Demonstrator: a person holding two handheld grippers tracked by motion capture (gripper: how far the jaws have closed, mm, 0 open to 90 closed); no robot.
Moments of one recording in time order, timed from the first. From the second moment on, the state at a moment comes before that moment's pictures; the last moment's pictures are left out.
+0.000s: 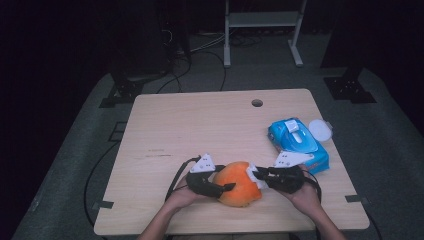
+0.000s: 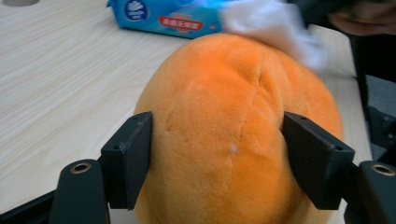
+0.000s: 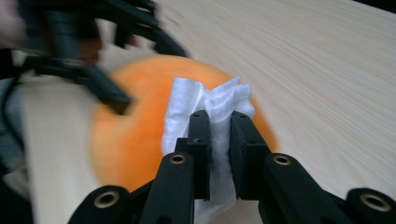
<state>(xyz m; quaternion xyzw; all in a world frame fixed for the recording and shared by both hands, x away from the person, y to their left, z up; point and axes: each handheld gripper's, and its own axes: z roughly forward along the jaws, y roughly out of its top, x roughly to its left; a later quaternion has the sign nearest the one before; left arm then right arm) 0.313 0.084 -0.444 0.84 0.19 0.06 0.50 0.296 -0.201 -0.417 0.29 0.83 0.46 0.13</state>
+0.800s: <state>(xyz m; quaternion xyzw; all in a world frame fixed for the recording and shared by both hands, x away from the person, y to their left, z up) 0.310 0.079 -0.437 0.84 0.18 0.06 0.51 0.294 -0.204 -0.412 0.29 0.82 0.48 0.13</state>
